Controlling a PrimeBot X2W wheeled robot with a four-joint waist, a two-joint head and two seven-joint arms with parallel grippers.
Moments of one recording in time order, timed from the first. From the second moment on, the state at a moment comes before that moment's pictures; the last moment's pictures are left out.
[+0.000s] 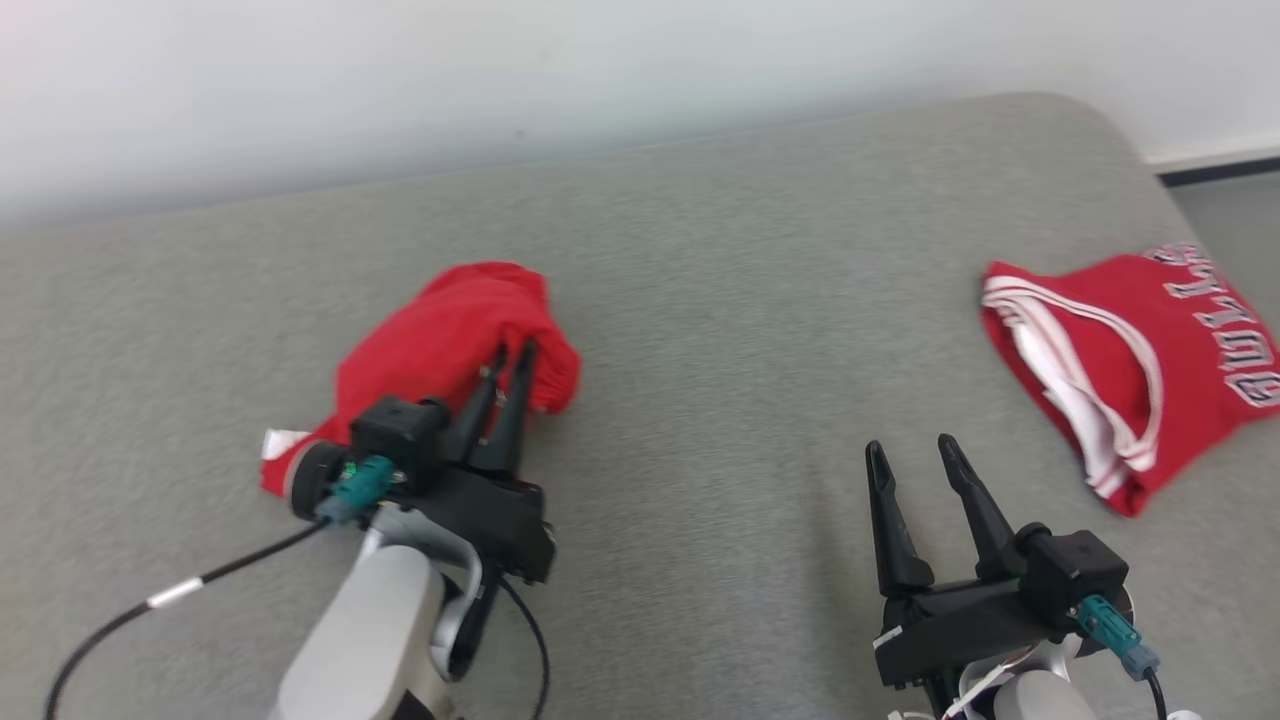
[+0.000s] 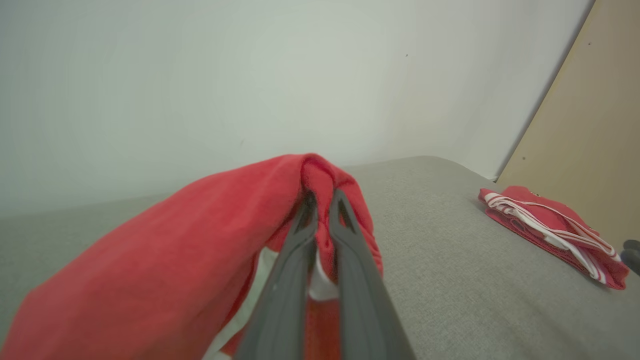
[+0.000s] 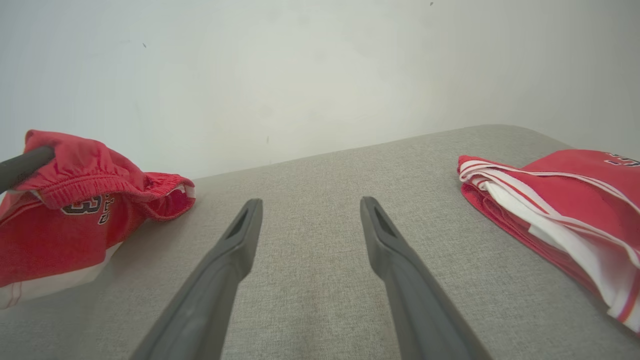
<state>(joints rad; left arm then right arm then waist) -0.58 0.08 -0.36 0.59 -0.38 -0.13 -0.26 -0.17 -0.05 0.07 0.27 0.20 0.13 -0.26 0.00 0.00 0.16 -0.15</state>
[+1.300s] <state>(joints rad) -0.03 0.08 0.08 0.28 -0.11 -0.08 -0.26 -0.11 -0.05 0.05 0.29 0.21 0.13 -0.26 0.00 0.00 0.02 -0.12</state>
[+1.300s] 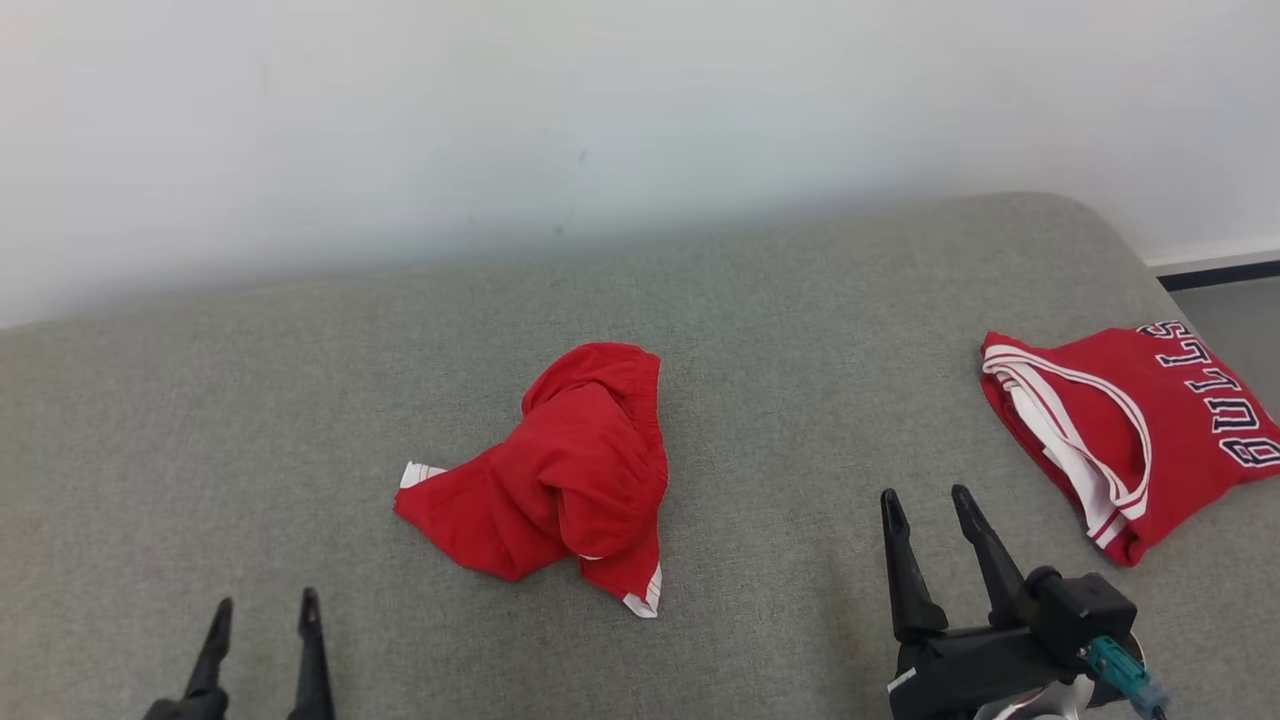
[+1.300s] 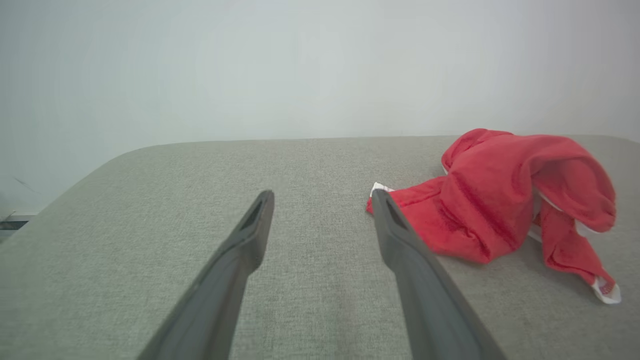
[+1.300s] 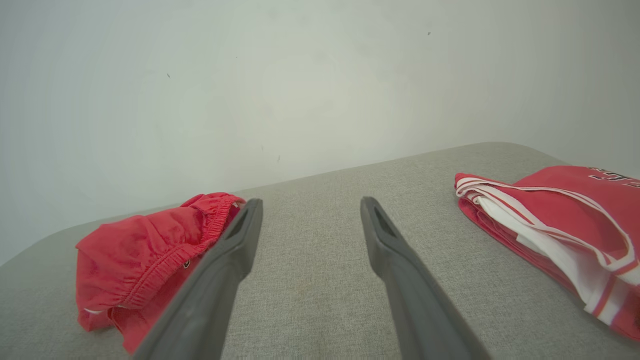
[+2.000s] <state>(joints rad) 0.07 0.05 0.13 0.17 -0.09 -0.08 -0.26 -0.08 -0.05 0.08 0.30 0.20 0.13 -0.26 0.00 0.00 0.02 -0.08</state>
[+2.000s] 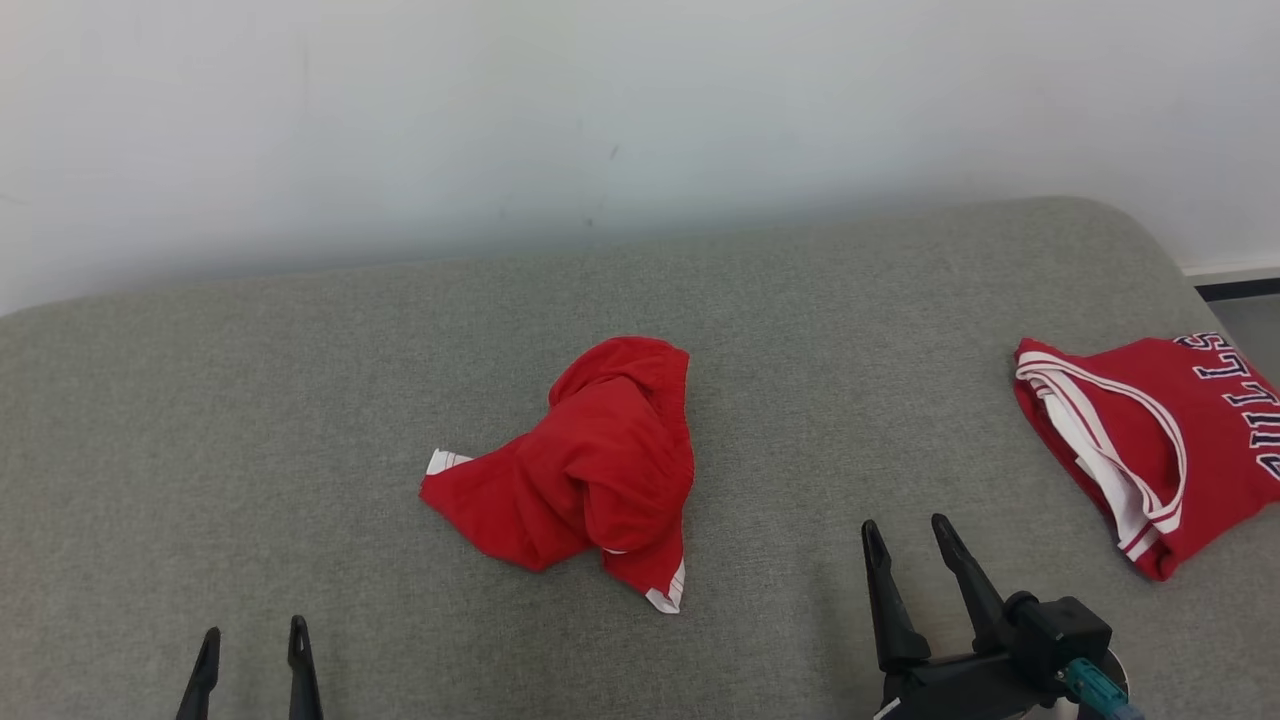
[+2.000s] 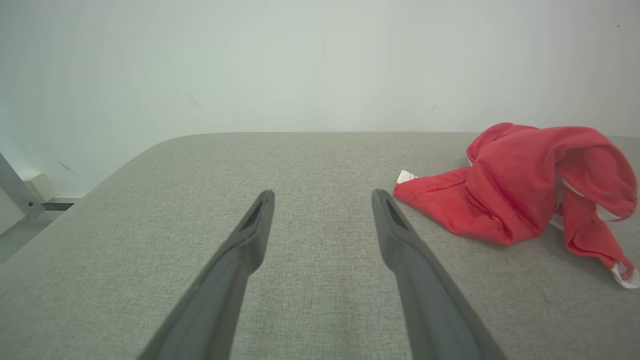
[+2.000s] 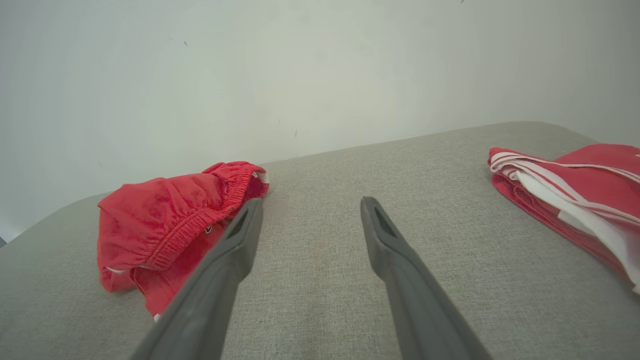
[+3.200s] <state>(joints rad) -0.03 0.05 -0.03 0.18 -0.13 -0.07 -0.26 -0.22 -0.05 0.27 0.42 0.20 0.13 -0.26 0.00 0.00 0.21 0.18</state>
